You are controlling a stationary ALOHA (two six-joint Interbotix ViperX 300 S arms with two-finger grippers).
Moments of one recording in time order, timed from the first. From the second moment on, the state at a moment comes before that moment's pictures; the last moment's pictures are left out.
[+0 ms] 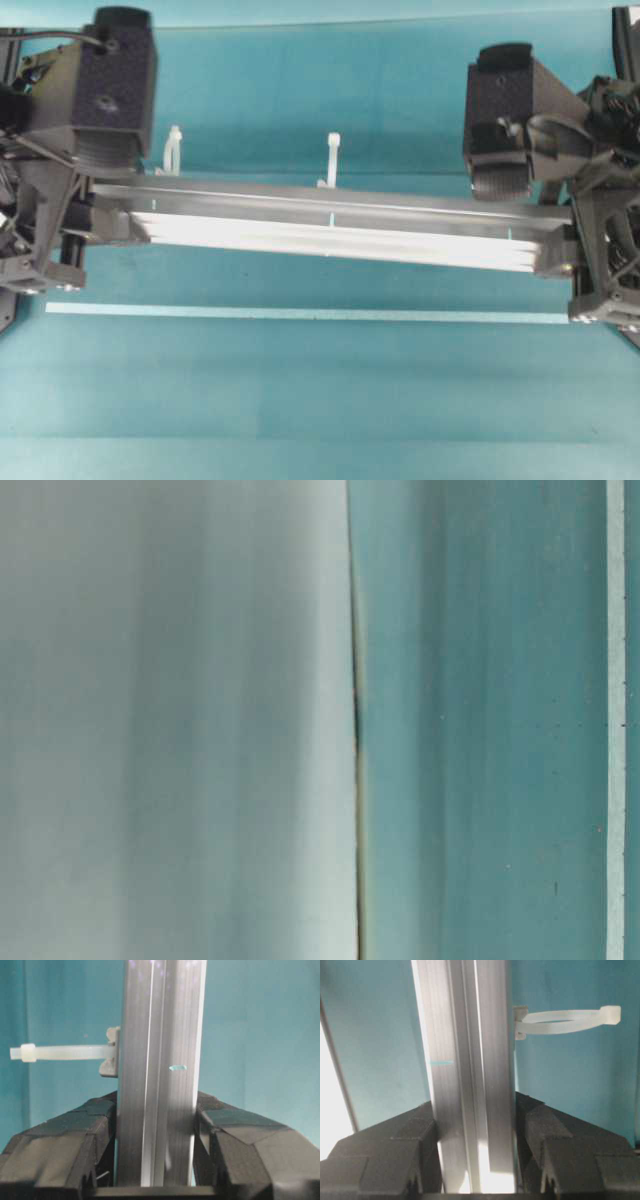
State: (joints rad) left arm -0.03 -0.32 -0.06 0.02 1.42 -0.06; right arm 0.06 -0.26 -0.13 0.09 1.71 0.22
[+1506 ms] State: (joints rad) left arm 0.05 -0.33 0.70 0.02 0.79 -0.05; right arm 0.02 -0.25 0.58 -0.04 1.09 0.04
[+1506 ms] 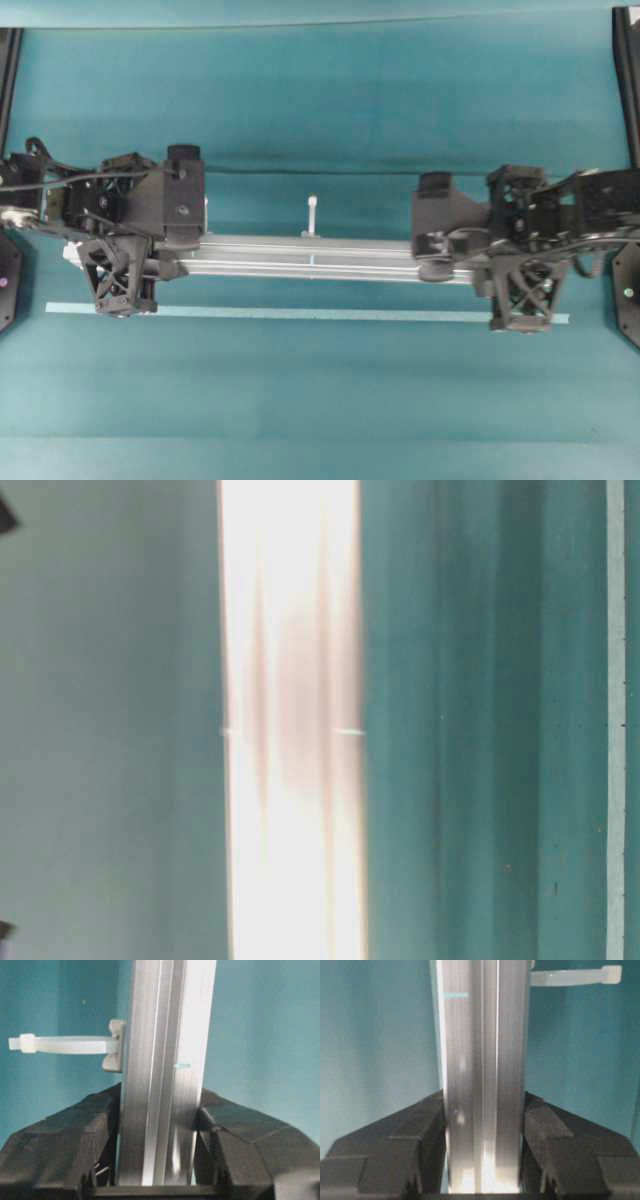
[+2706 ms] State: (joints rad) left arm 0.02 -0.09 0.79 0.02 0.49 -0.07; right arm 0.01 -0.11 0.75 -0.02 0.75 0.00
